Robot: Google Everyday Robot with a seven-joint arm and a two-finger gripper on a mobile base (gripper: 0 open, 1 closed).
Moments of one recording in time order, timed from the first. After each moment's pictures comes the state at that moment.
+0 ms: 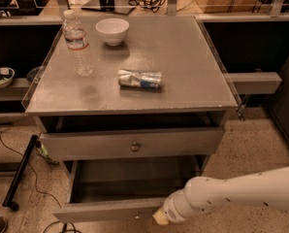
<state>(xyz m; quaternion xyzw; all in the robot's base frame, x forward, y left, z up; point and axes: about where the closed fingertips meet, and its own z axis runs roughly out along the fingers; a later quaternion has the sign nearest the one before) 0.397 -0.054 0.425 -0.36 0.90 0.22 0.13</state>
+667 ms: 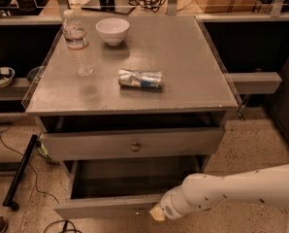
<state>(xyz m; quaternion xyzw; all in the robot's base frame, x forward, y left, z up) 0.407 -0.045 0.425 -0.36 0.89 0.23 0.14</state>
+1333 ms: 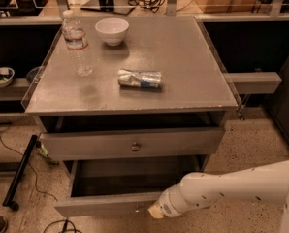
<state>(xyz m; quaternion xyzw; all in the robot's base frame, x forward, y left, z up) 0.414 -0.040 0.424 -0.36 0.89 0.23 0.14</state>
